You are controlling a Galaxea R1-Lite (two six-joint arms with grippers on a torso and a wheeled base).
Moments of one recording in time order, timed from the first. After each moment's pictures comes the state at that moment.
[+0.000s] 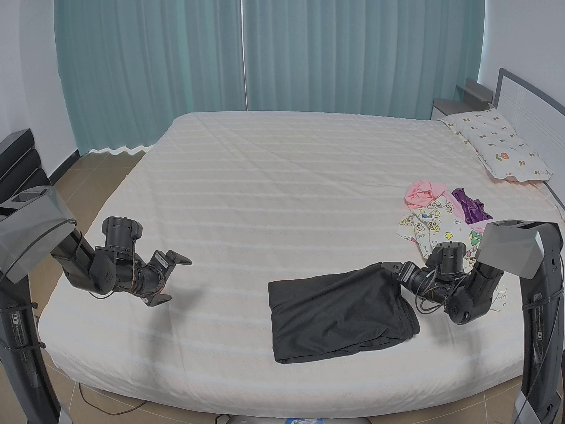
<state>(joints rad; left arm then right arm) -0.04 2.21 -0.94 -0.48 -0.32 -1.00 0.13 2.49 -0.83 -1.17 0.19 0.68</state>
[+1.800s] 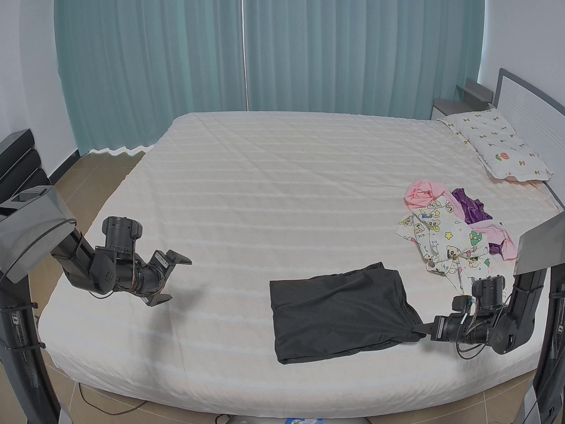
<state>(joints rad) -0.04 2.21 -0.94 -0.48 -0.32 -1.00 0.01 2.32 -0.31 -1.23 0.42 0.29</state>
